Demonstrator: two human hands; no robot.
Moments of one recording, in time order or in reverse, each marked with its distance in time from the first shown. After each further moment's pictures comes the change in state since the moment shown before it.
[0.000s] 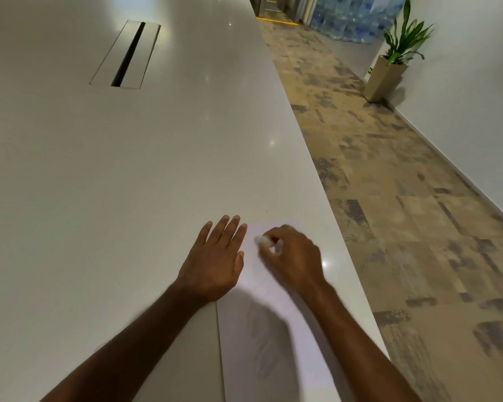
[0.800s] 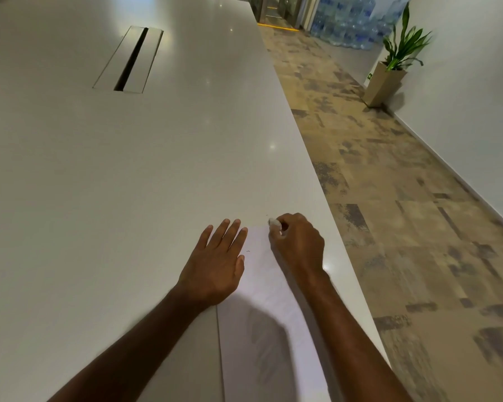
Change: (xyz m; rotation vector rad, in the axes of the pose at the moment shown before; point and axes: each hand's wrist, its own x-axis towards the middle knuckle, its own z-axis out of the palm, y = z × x) left_hand -0.001 0.000 0.000 0.005 0.022 -0.006; right_hand 0.035 -0.001 -0.004 -0.001 0.125 0.135
